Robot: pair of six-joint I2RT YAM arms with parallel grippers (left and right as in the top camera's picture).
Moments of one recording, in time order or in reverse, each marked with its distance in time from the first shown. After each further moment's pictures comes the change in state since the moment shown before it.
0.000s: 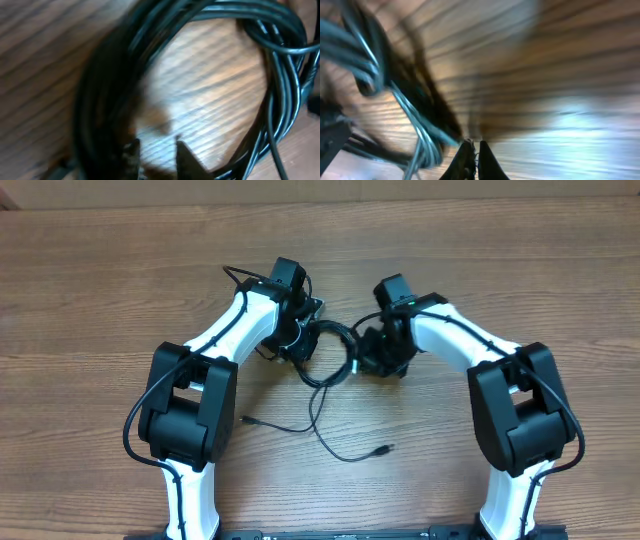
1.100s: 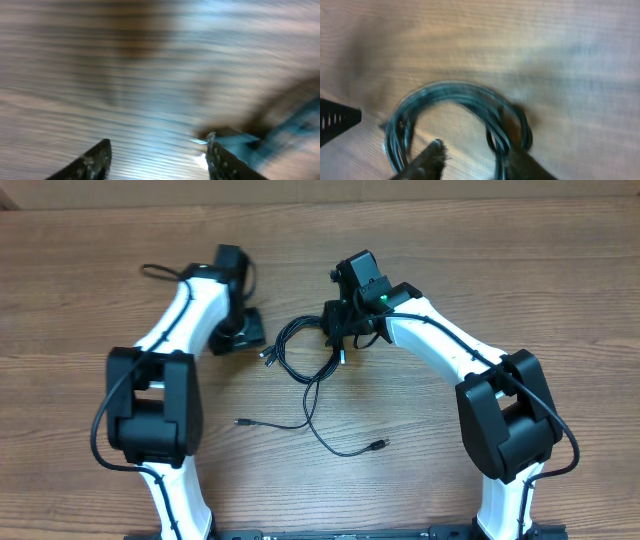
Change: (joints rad) left arm 0.227 -0.032 0.037 -0.155 -0.229 -0.440; right arm 0.121 0.006 0.158 0.277 0.170 -0.402
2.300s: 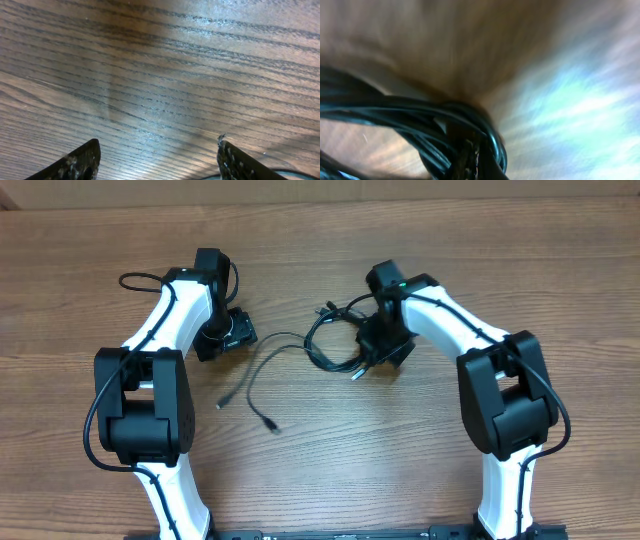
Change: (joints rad) left arm 0.048 0.000 -0.024 0.023 0.007 -0.072; right arm -0.102 0.102 0.031 -0.444 -0.037 0.733
